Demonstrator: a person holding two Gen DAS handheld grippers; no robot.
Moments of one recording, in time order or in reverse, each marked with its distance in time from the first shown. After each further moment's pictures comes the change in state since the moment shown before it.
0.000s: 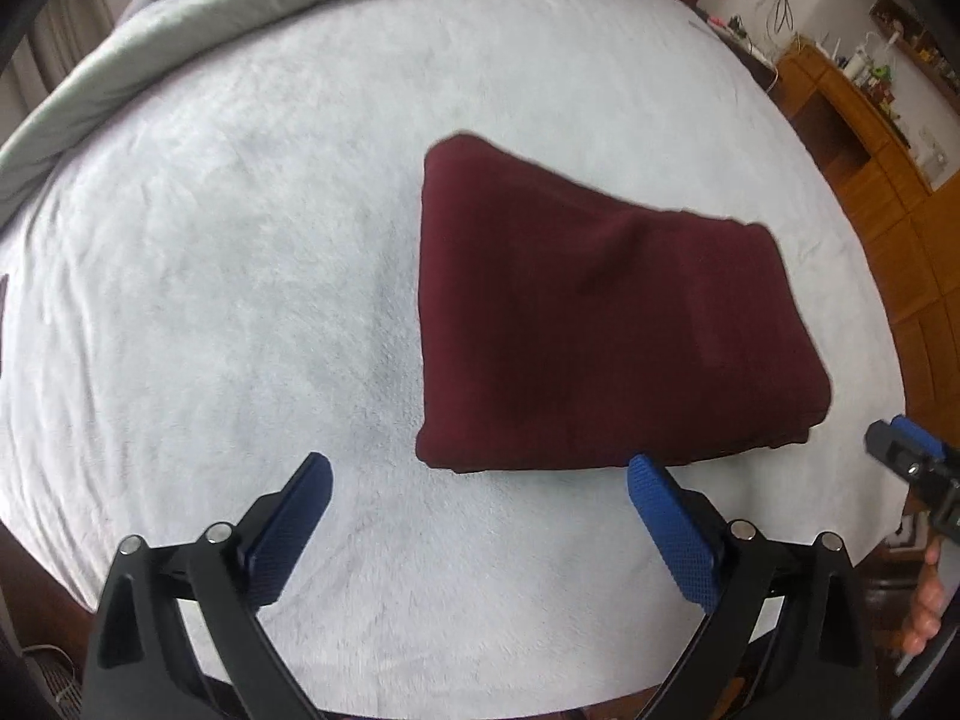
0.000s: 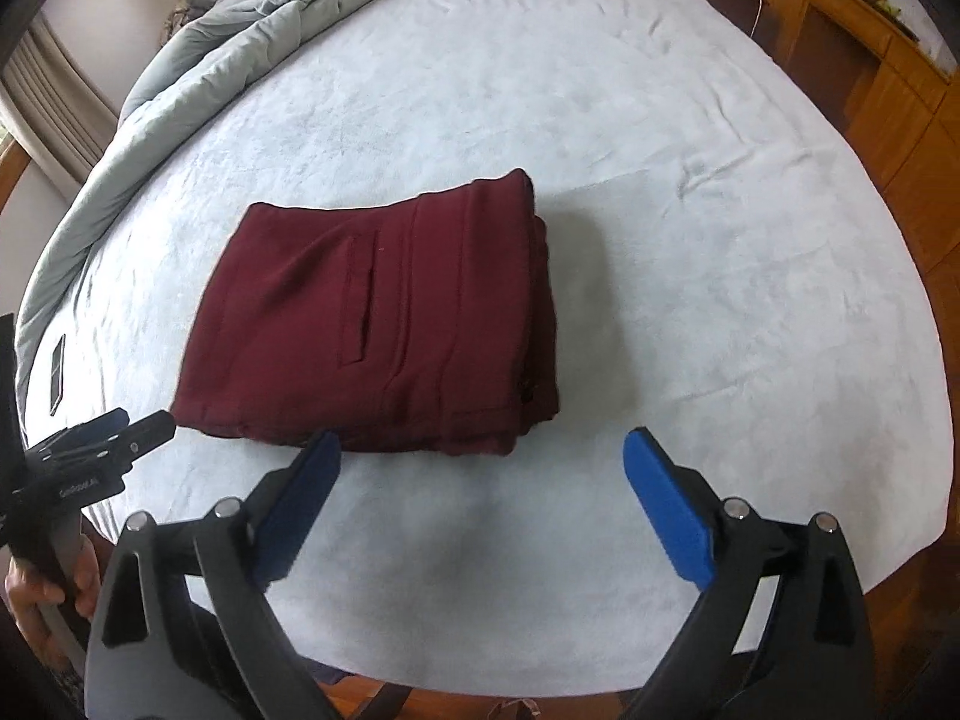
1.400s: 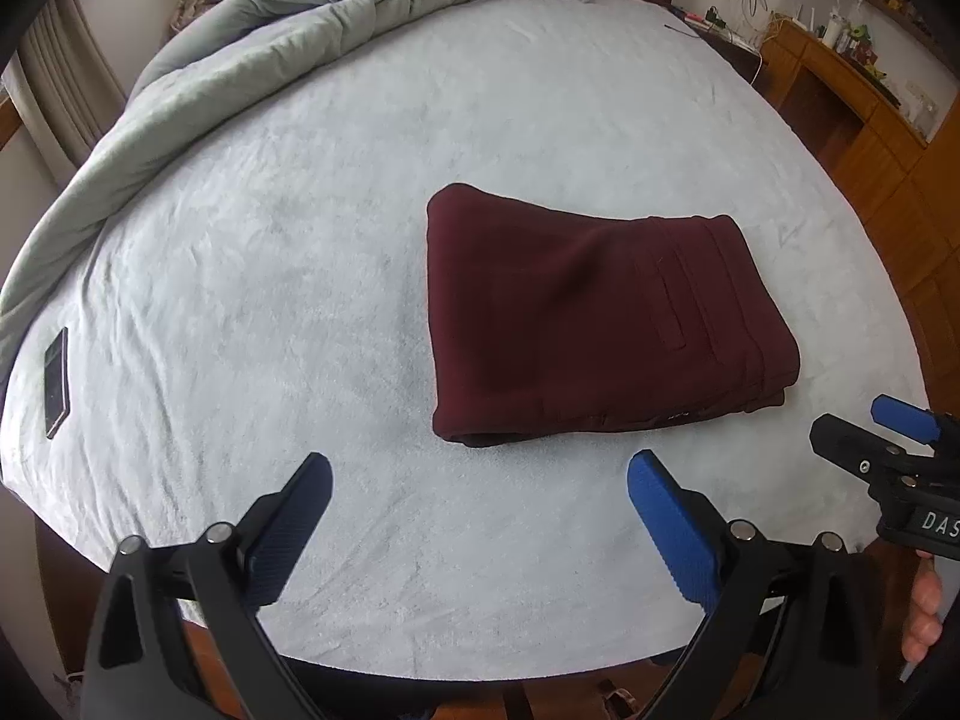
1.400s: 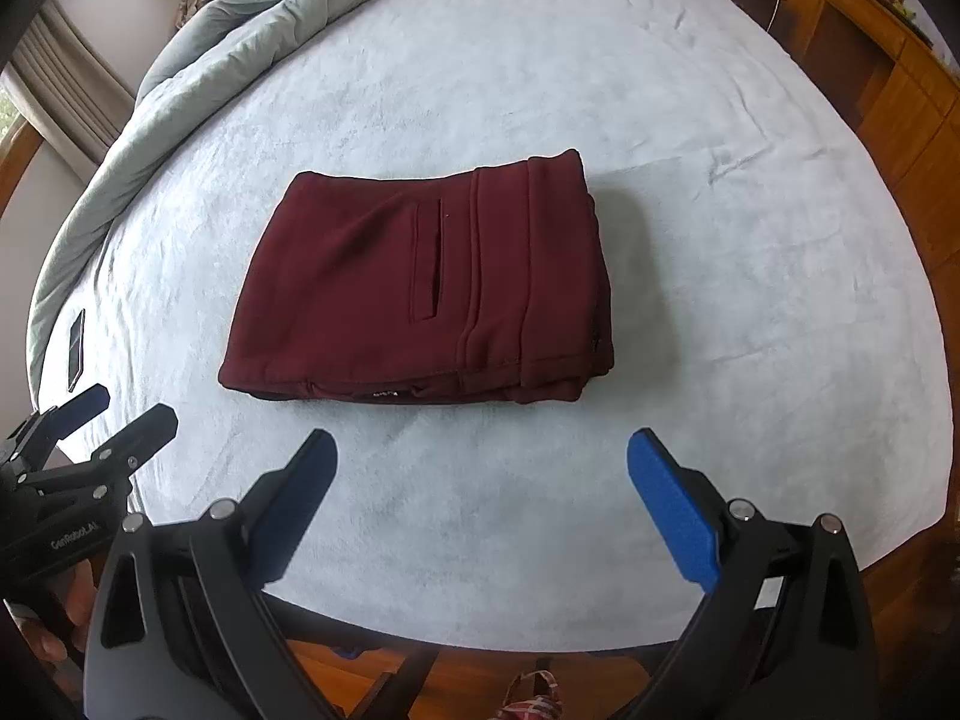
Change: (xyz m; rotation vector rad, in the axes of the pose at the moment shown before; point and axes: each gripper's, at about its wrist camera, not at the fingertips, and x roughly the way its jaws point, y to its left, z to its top) left arm -0.054 -0.038 -0.013 0.100 -0.057 0.105; right arm -0.017 0.038 -0.010 -0.021 0.051 0.017
